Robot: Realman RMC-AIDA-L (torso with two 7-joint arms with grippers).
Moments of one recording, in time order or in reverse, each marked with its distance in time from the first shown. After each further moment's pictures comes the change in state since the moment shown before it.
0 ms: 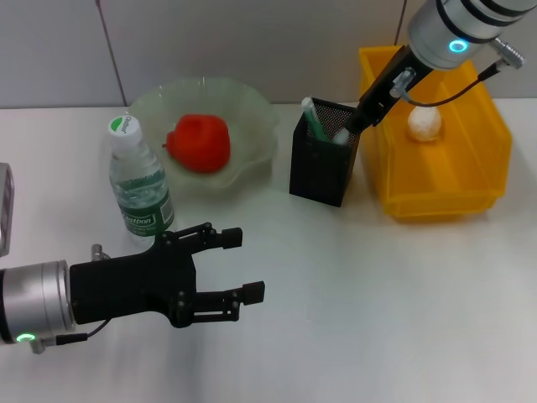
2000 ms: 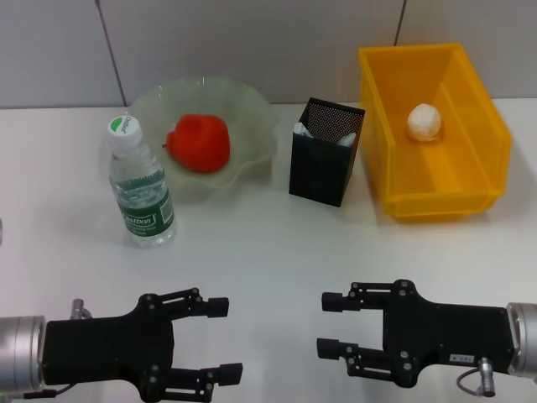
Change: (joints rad) left arm 0.069 0.024 0.012 0.009 0.107 0.093 0.033; right arm -0.686 -0.006 0.075 0.558 1.179 -0.230 -1.416
